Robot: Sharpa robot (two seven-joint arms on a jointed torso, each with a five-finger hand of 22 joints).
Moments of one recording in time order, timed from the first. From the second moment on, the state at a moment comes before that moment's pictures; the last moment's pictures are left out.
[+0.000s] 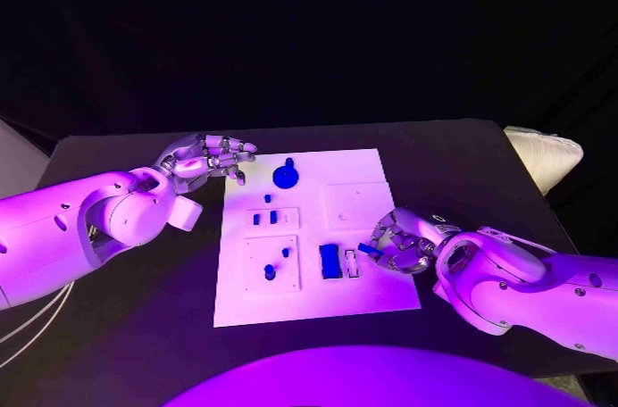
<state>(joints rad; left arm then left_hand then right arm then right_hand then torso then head) 1.15 -0.91 -0.05 1.46 -0.16 -0.05 0.27 1.35 -0.21 0.52 0.05 0.12 0.86 0.18 0.29 0.27 0.85 0.13 0.61 0.13 0.95 0.06 1.18 0.45 0.17 0.92 0.16 0.78 0.76 1.07 -1.07 -0.23 1.95 -1.42 -0.53 -0.47 1.33 -0.23 0.41 0.28 0.45 1.08 0.07 0.38 0.31 1.46 -0.01 1.50 1.31 1.47 -0.07 1.57 1.31 0.09 1.45 0.03 1.16 1.31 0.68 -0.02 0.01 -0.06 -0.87</state>
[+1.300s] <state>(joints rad) 1.15 -0.91 -0.05 1.47 -0.16 -0.05 0.26 1.35 -0.20 0.52 0.05 0.12 0.86 0.18 0.30 0.27 0.85 0.13 0.61 0.13 0.95 0.06 1.18 0.45 0.17 0.93 0.16 0.78 0.76 1.07 -1.00 -0.23 1.92 -1.22 -0.48 -0.52 1.17 -0.23 0.37 0.29 0.43 1.09 0.06 0.40 0.34 1.46 -0.01 1.51 1.31 1.47 -0.07 1.57 1.31 0.09 1.45 0.03 1.16 1.31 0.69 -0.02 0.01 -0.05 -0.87</state>
